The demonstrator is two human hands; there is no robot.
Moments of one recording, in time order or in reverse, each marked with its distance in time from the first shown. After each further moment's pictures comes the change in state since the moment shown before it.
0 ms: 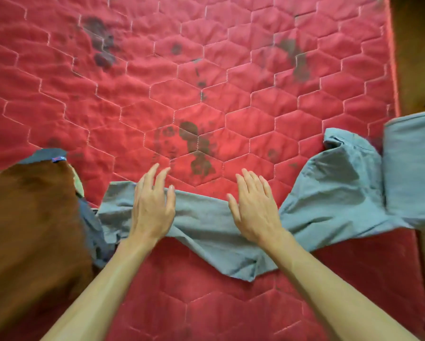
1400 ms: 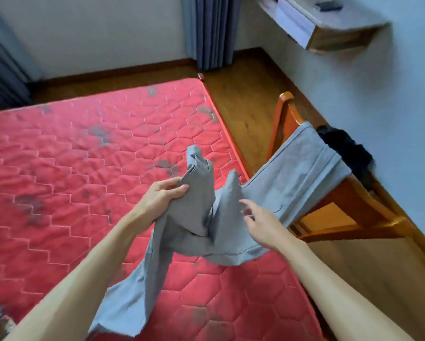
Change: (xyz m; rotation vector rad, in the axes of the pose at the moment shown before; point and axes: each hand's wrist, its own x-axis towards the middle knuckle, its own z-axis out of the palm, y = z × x) left_hand 0.091 0.473 -0.076 -0.755 -0.678 -0.014; right_hand -0.069 0.317 -0.286 0.644 -0.120 0.449
